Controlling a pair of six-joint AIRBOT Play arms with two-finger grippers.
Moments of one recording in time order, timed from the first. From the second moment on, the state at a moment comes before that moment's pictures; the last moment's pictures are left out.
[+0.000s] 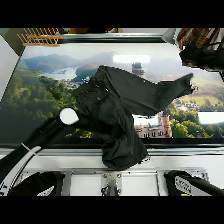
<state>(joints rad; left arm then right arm) -0.58 -1.12 0.92 0.76 -1.02 -1.46 -0.15 -1.25 1.52 -1.20 0.94 1.53</state>
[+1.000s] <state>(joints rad) 0.15 -1.55 1.01 0.85 -0.81 -1.41 0.23 -1.18 0.62 -1.14 1.17 1.40</state>
